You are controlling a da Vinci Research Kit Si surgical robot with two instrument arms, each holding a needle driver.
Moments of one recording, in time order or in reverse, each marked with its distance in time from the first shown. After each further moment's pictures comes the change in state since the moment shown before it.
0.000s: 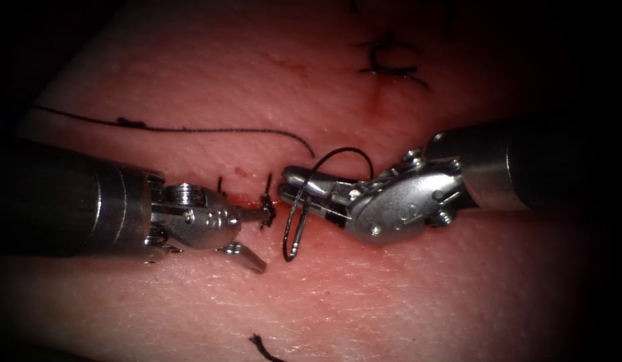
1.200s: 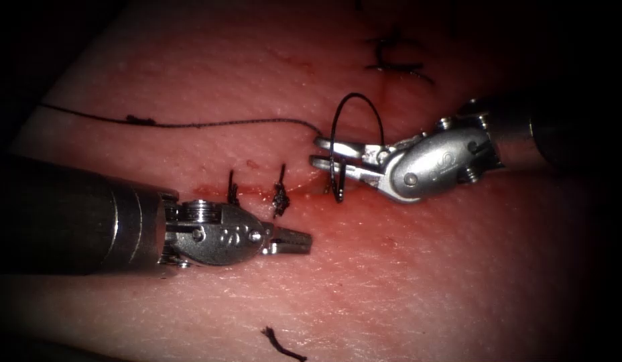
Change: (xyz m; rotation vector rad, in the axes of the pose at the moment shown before) right arm -0.006 0.005 0.000 0.089 -0.090 0.397; left arm 0.001 -0.001 0.004 0.128 0.253 0.040
